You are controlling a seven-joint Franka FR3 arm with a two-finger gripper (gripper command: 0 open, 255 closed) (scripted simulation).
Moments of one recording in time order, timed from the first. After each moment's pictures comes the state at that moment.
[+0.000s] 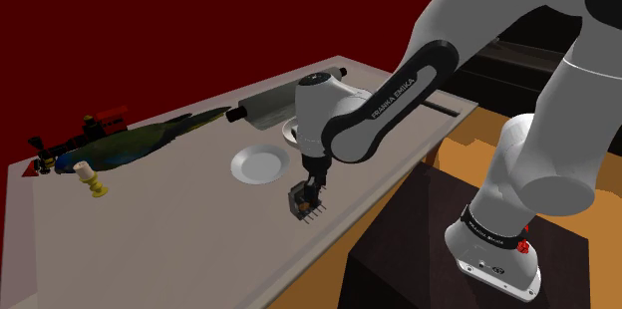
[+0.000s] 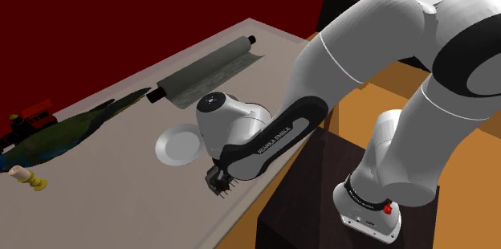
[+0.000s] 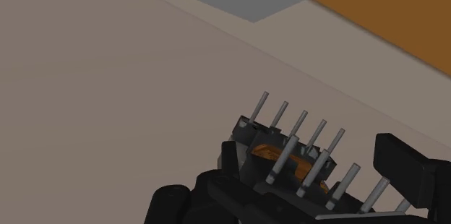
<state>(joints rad) 0.29 0.00 0.23 -2.52 0.07 2.45 0.05</state>
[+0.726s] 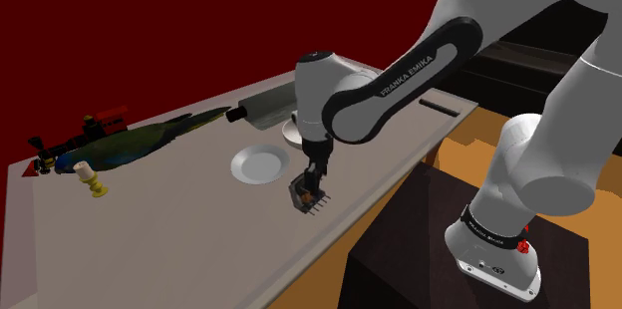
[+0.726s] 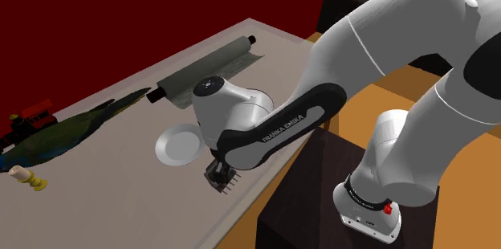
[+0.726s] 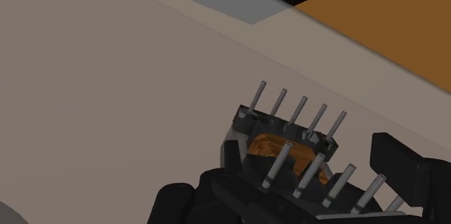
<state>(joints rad) 0.29 -0.11 0.22 -2.49 0.09 2.32 0.03</state>
